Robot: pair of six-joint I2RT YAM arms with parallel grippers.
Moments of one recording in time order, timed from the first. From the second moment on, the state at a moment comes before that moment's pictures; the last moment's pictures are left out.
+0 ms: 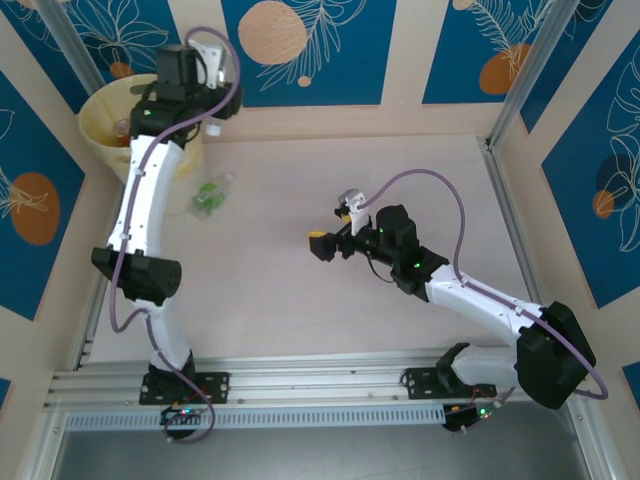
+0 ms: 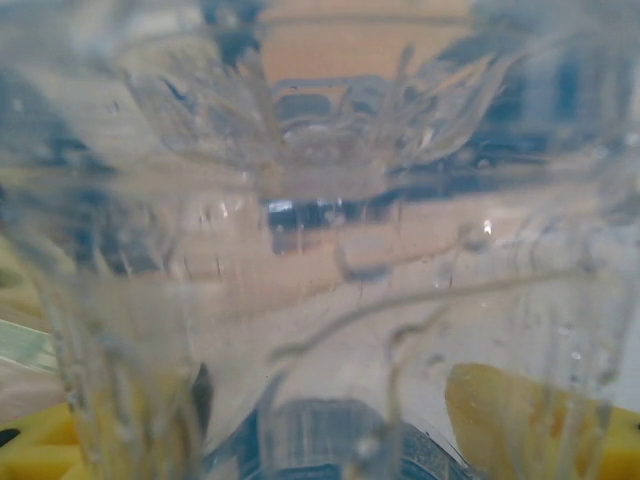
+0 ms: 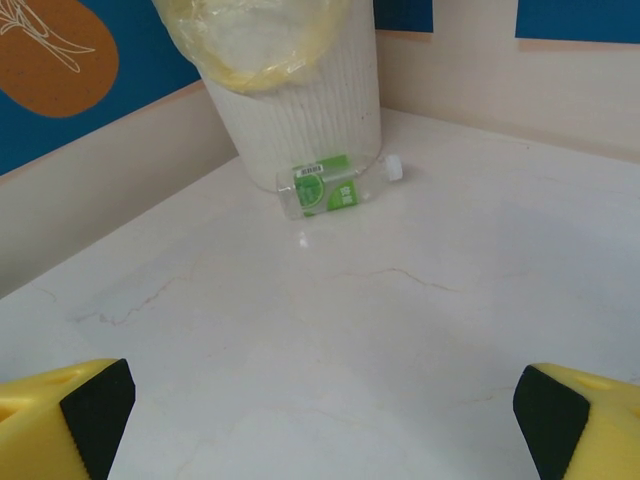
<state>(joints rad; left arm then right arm) -0.19 1.95 2.44 -0.90 -0.02 0.07 0.67 1.22 0.74 0.23 -0.24 0.16</state>
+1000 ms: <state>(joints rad) 0.18 2.43 3.09 -1.10 -0.26 0.07 0.70 1.22 0.74 0.21 -0.21 0.16</state>
